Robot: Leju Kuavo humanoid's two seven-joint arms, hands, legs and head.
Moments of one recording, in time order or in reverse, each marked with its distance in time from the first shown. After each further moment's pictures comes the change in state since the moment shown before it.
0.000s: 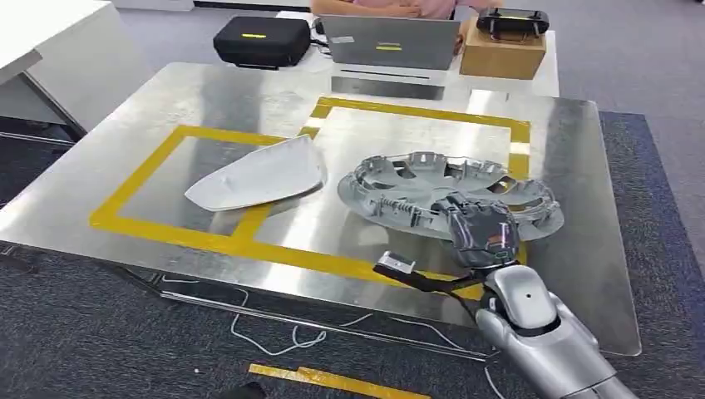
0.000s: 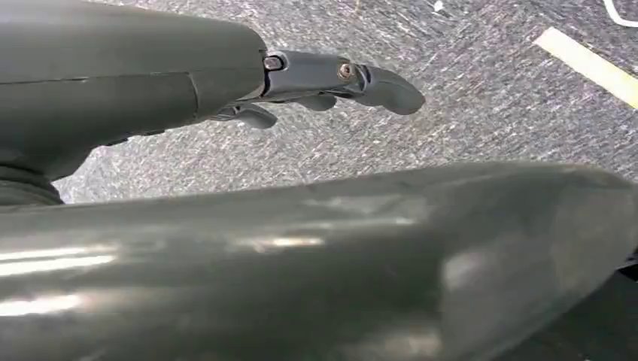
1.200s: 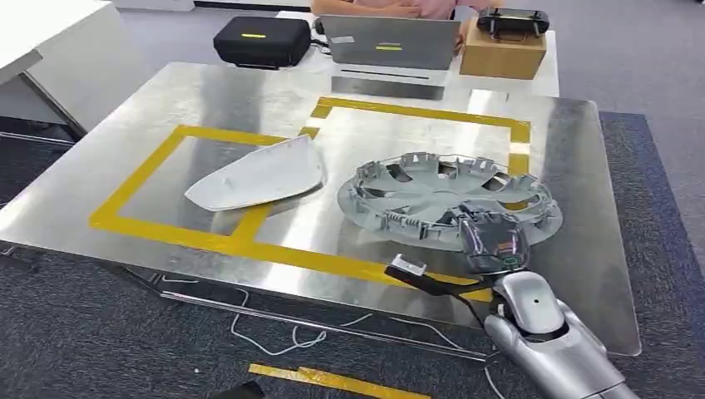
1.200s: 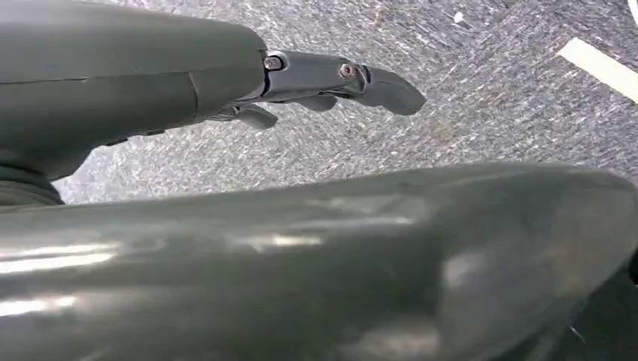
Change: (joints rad) left arm -0.002 0.013 -0.066 -0.002 0.042 0.033 0.042; right arm 0.035 -0.030 -0.016 0.019 -0.018 0.026 0.035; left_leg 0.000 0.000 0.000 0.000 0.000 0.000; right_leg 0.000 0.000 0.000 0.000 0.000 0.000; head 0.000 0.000
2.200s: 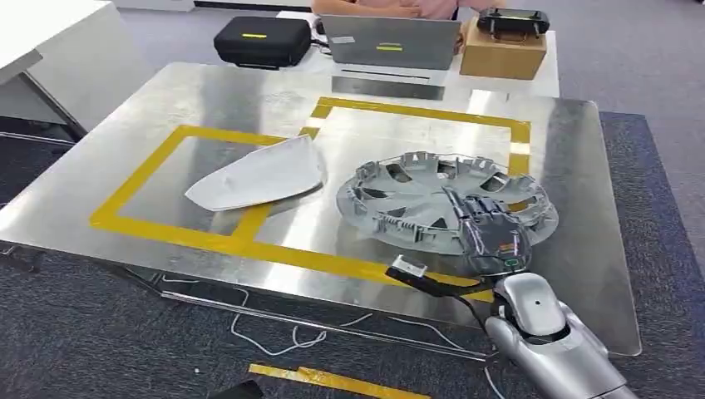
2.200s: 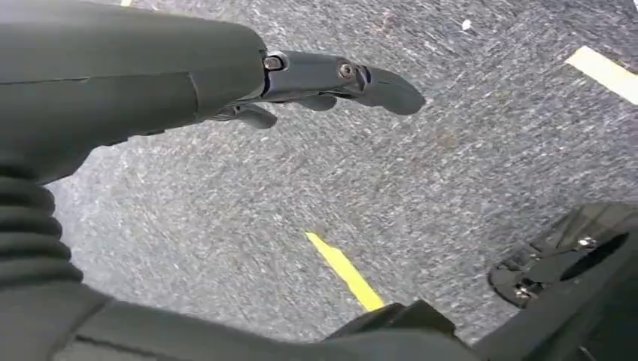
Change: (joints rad) left arm 0.000 0.003 -0.024 -0.003 0.018 0.017 0.015; right arm 0.009 -0.001 -0.008 -0.016 0.014 0.002 0.001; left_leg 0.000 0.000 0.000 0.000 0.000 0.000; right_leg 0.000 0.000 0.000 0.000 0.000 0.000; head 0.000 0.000
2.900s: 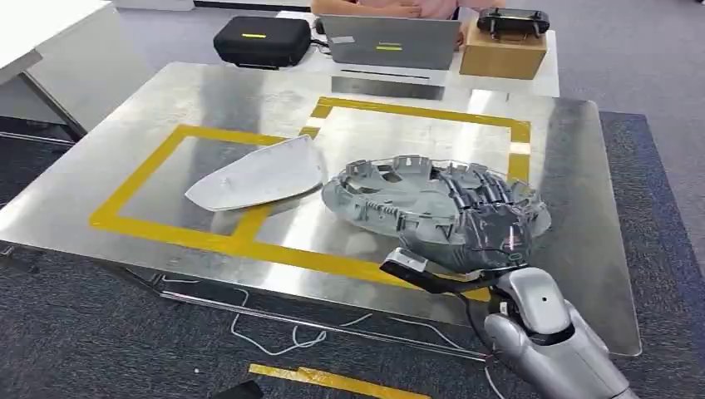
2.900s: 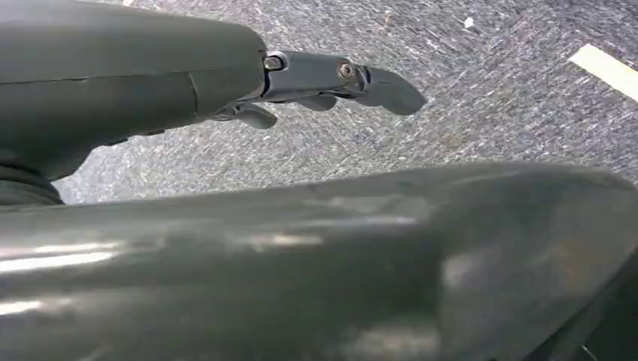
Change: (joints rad) left arm 0.000 0.000 -0.010 0.000 0.012 -0.002 0.009; right arm 0.005 0.008 0.006 -0.170 -0.091 0.064 -0.004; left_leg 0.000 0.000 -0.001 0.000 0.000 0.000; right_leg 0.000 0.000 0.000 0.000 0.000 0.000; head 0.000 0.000
